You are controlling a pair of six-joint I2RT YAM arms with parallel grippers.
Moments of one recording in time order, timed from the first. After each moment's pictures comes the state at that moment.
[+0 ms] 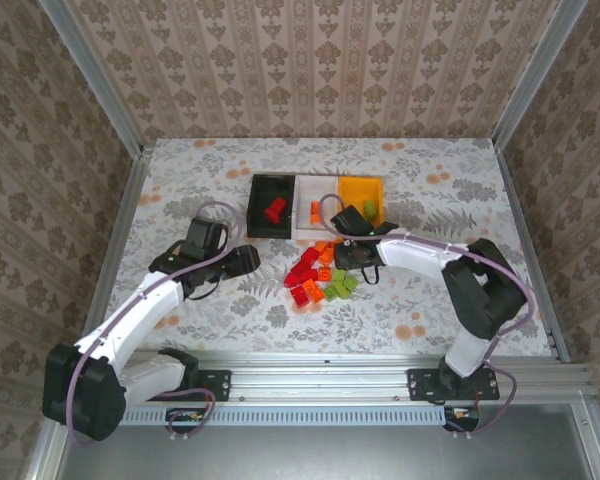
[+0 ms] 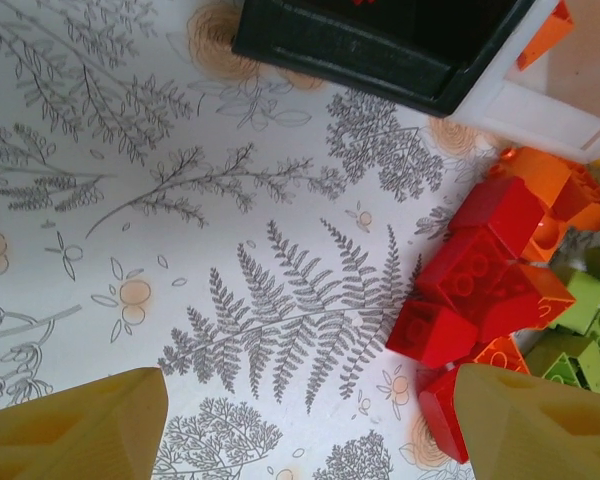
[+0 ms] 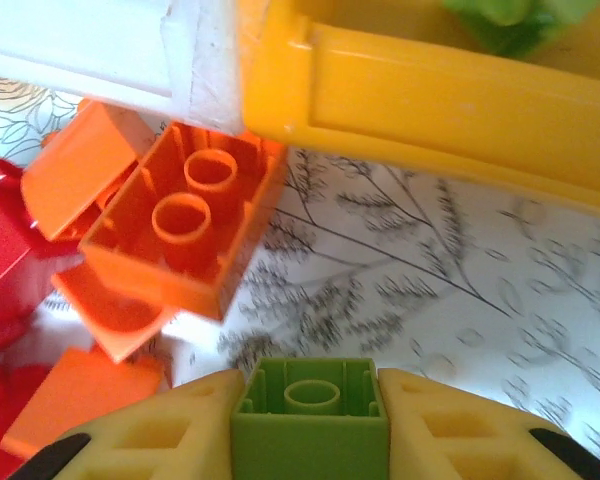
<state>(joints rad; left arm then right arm) -0.43 1.09 0.71 -0.57 0.15 -0.58 0.60 1.68 1.04 -0.49 0.13 0.45</state>
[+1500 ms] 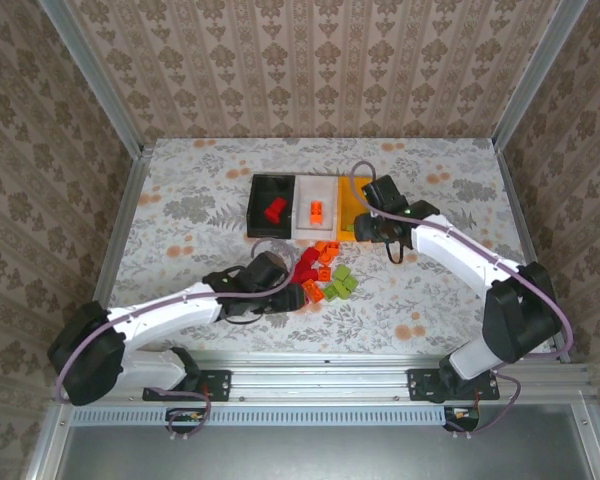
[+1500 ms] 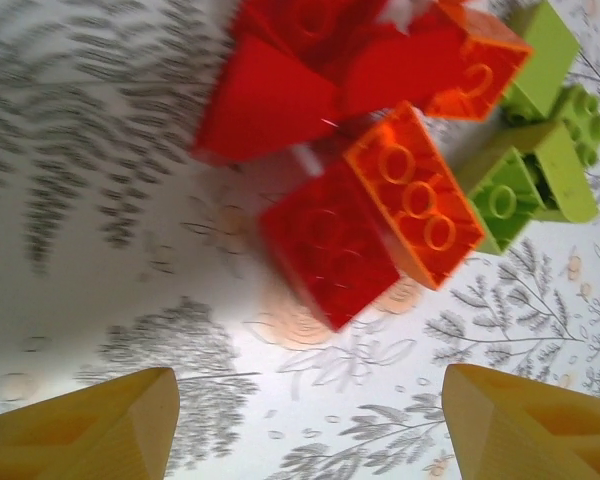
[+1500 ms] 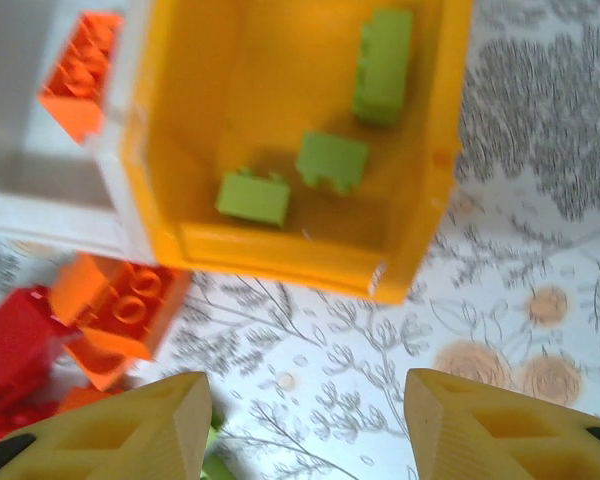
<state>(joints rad) -0.96 1.26 0.66 -0.41 0.04 -0.91 0.45 1.52 1.12 -0.64 0.17 0.38</state>
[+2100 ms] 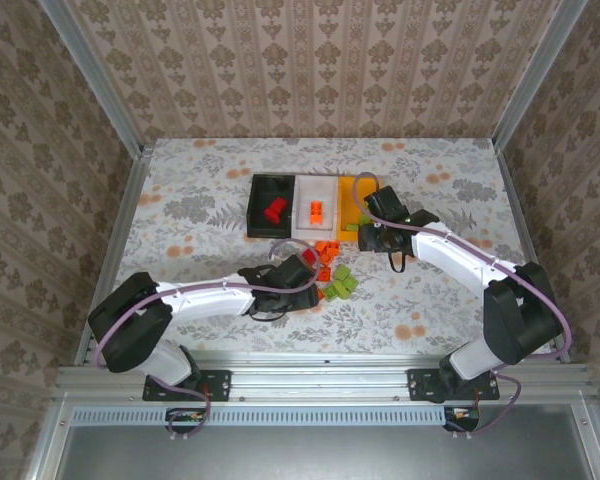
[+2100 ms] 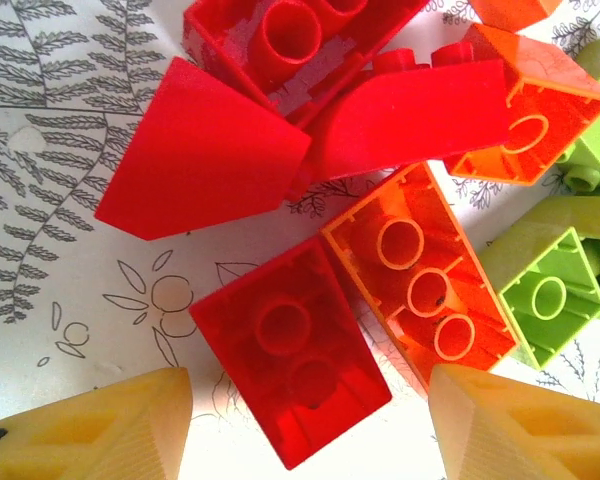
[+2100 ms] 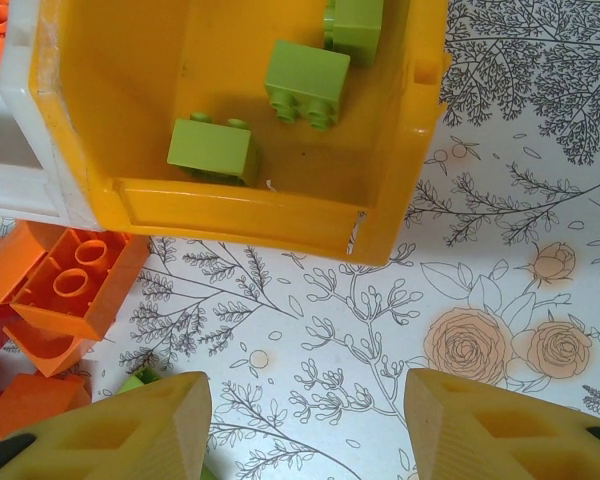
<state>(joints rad) -1.03 1.50 0.77 -0.35 -0.09 -1.03 0.45 1.51 1.06 -0.60 0.16 0.40</state>
